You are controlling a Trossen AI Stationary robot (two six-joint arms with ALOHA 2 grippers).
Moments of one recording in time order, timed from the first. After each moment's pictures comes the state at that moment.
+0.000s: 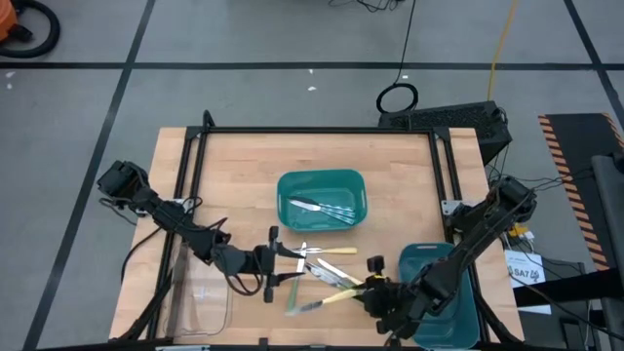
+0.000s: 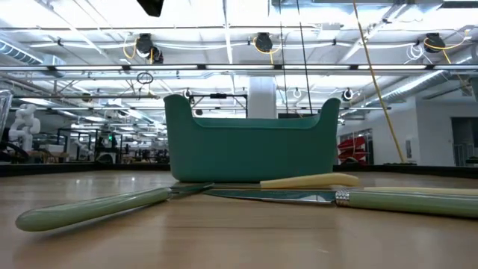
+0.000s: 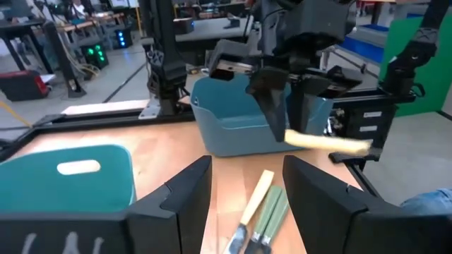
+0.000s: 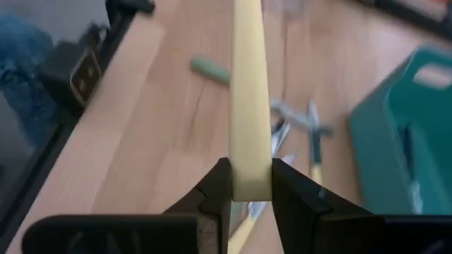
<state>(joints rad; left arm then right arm) -0.57 1.52 0.78 0.59 -0.50 0.00 0.80 1.63 1.15 -0.44 0.63 0.32</state>
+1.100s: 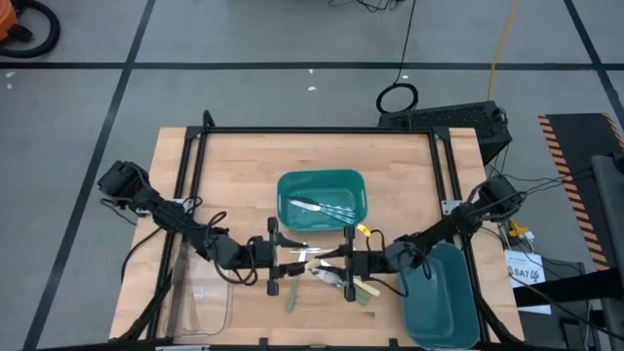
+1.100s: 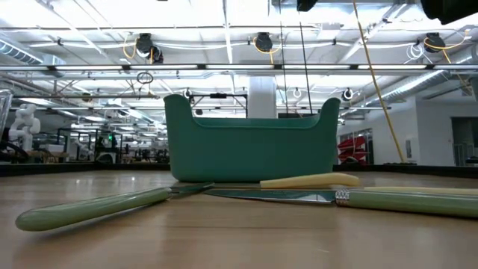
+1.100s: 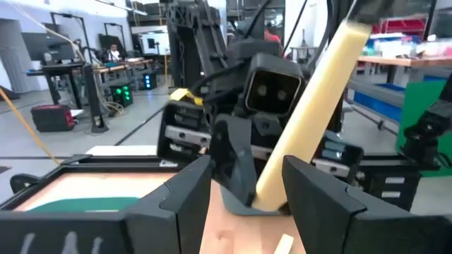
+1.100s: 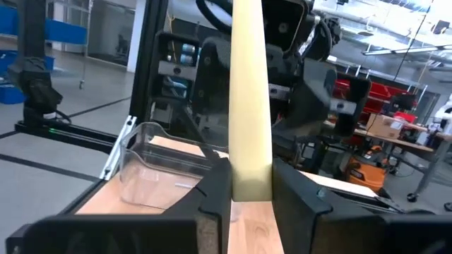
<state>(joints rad) -0.53 1.53 0.78 0.82 -0.55 0.07 0.49 1.71 0.76 1.07 0.46 -0.26</state>
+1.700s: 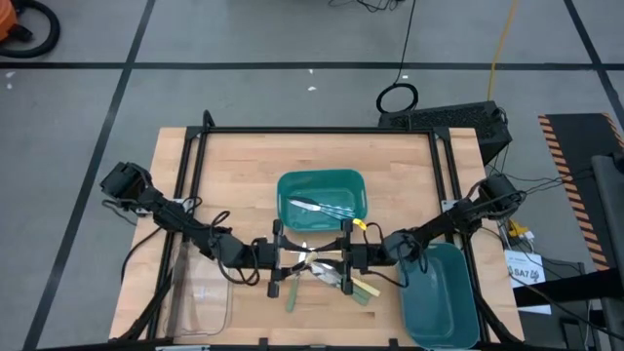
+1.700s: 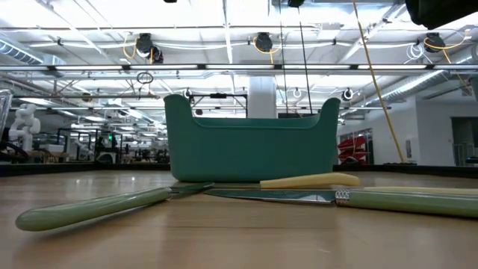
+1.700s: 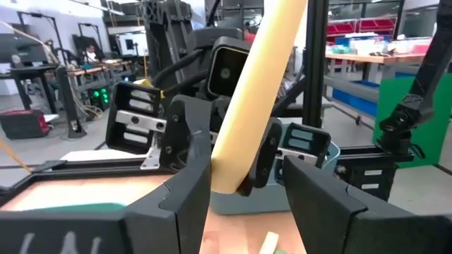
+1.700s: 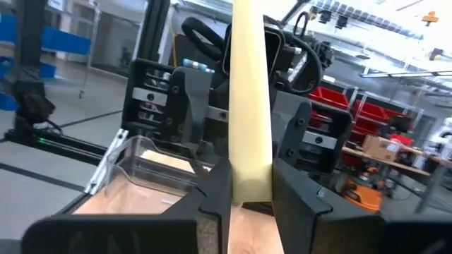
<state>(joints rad) -0.51 1.55 0.78 0.85 -0.45 0.08 0.43 1.71 0.76 1.13 0.37 -0.32</state>
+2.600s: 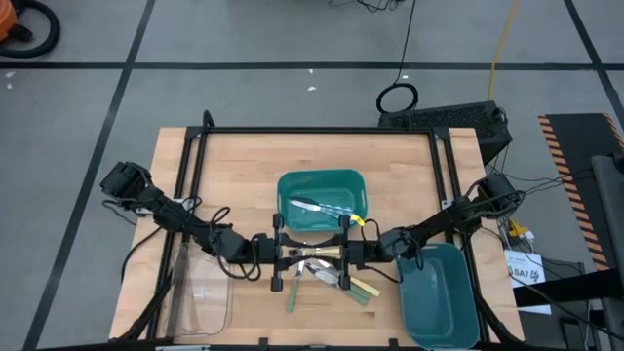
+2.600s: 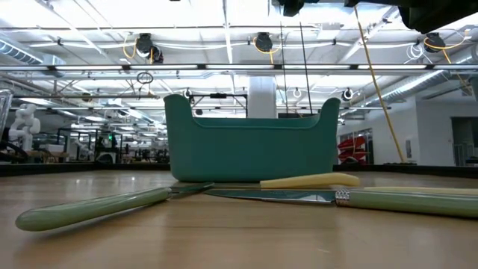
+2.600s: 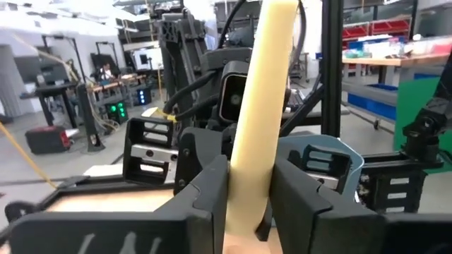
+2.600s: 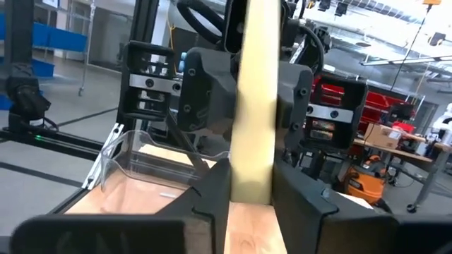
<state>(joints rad) -0.49 1.55 0.78 0.88 -0.45 0.13 0.39 1.71 0.76 1.11 0.36 -0.28</state>
